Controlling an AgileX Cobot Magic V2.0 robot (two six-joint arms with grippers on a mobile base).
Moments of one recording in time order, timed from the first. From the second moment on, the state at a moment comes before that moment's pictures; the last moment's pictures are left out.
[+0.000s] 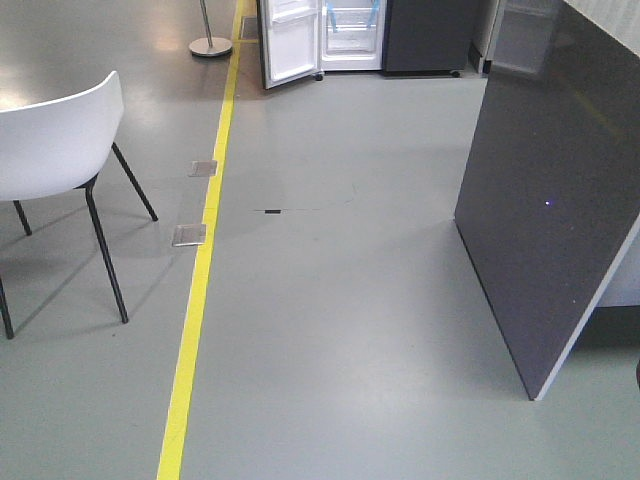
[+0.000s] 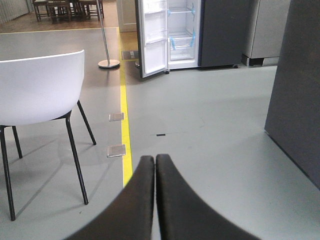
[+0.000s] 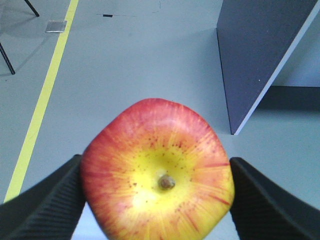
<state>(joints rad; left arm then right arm) -0.06 -0.01 0.03 0.10 0.24 -0.16 -0.01 0.54 -0.63 0.06 0.86 -0.05</state>
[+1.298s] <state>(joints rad) -0.06 -0.01 0.03 0.10 0.24 -0.16 -0.01 0.54 -0.63 0.06 0.86 -0.05</state>
